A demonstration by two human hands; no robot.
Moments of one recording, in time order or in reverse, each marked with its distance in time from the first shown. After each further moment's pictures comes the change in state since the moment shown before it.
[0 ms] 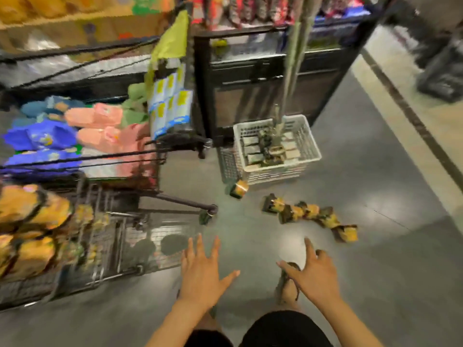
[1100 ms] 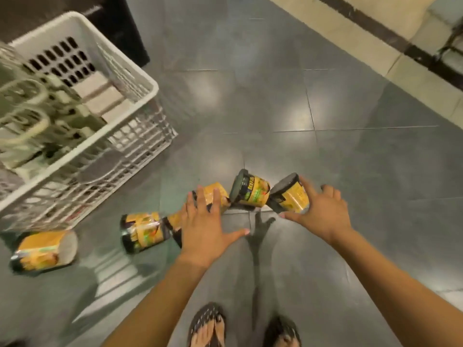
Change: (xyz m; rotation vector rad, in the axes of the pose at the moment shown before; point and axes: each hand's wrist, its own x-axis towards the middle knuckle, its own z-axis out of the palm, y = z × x) left_hand 0.577 0.417 0.348 0.279 0.108 0.548; right_hand 0.508 0.425 0.254 0.127 0.113 0.419
